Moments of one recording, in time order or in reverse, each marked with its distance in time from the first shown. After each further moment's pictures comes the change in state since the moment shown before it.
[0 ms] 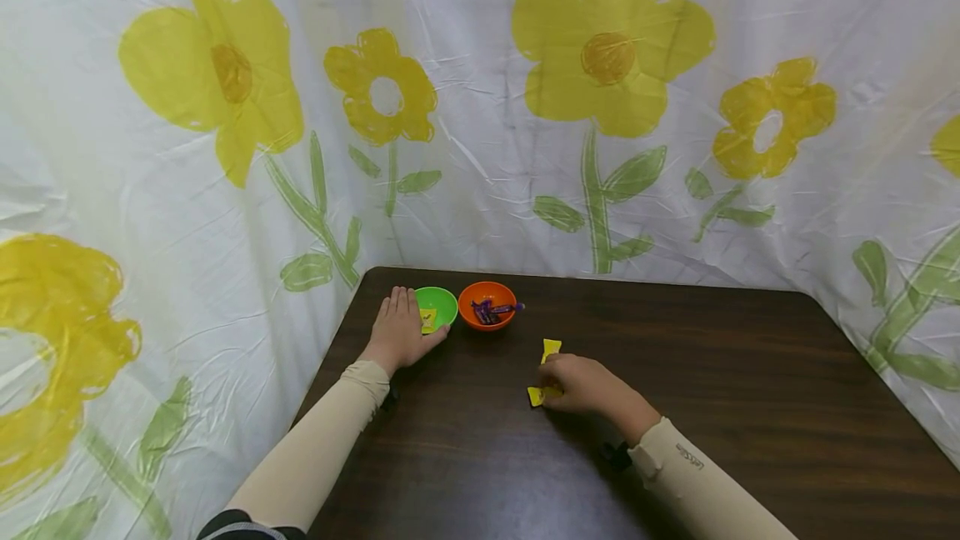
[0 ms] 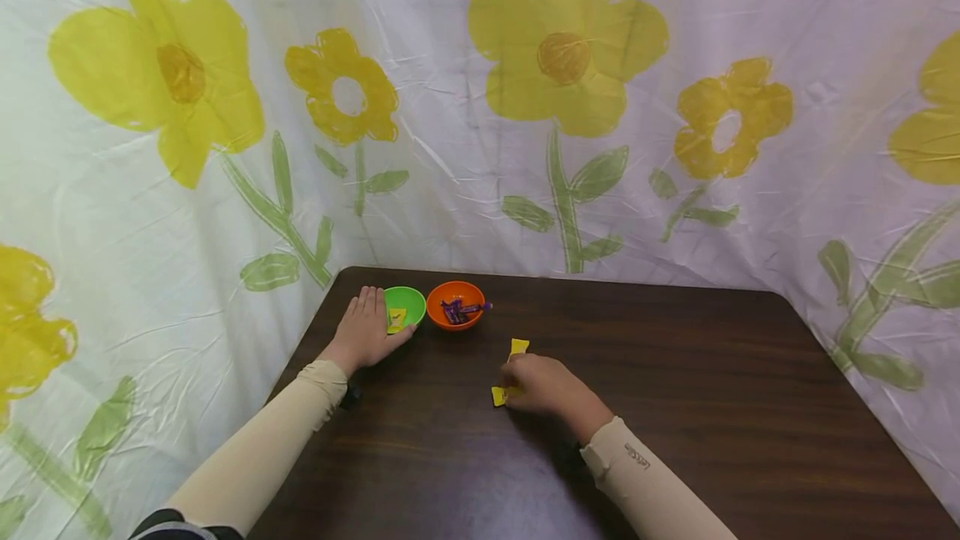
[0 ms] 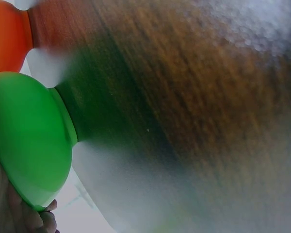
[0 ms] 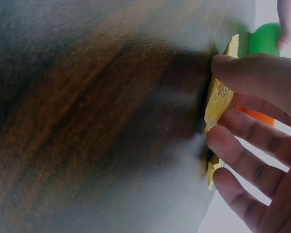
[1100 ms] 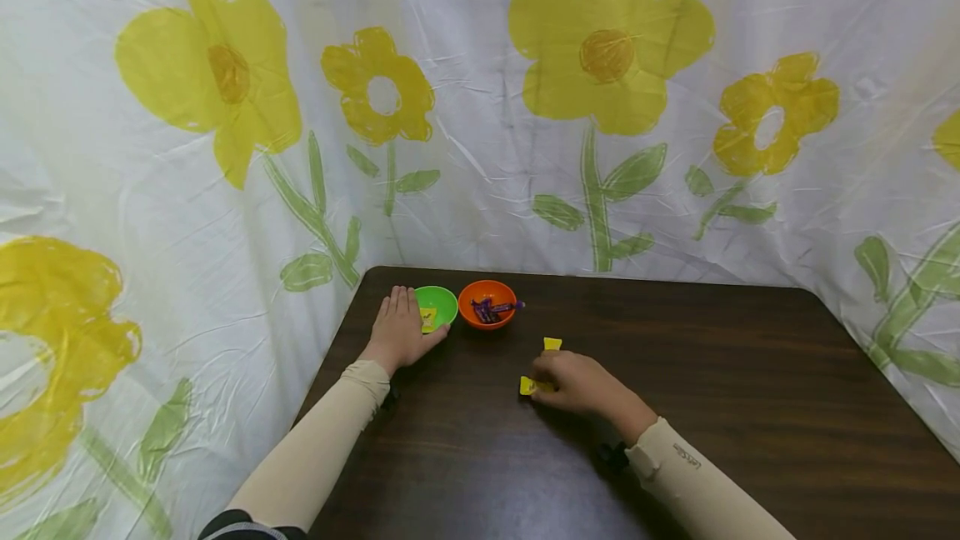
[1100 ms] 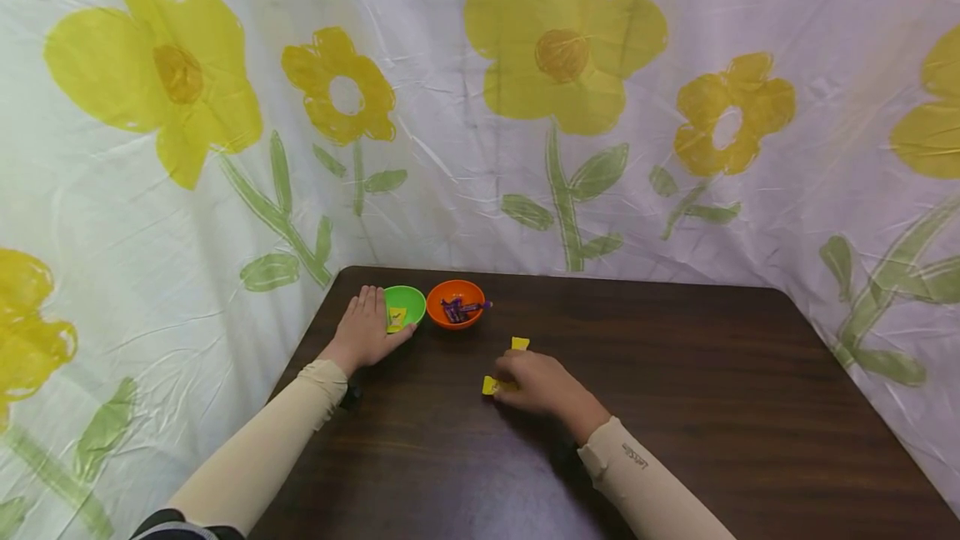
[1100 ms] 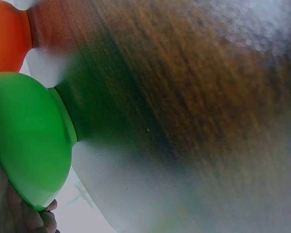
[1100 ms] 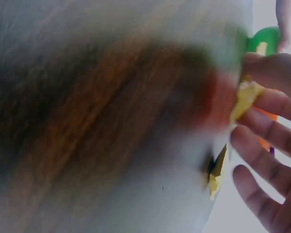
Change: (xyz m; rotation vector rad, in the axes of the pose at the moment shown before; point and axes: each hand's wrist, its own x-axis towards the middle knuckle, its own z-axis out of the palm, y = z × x) left_hand 0.000 0.000 -0.003 -0.002 -0.009 -0.001; right_hand 0.005 -0.001 0.006 0.006 0.068 0.011
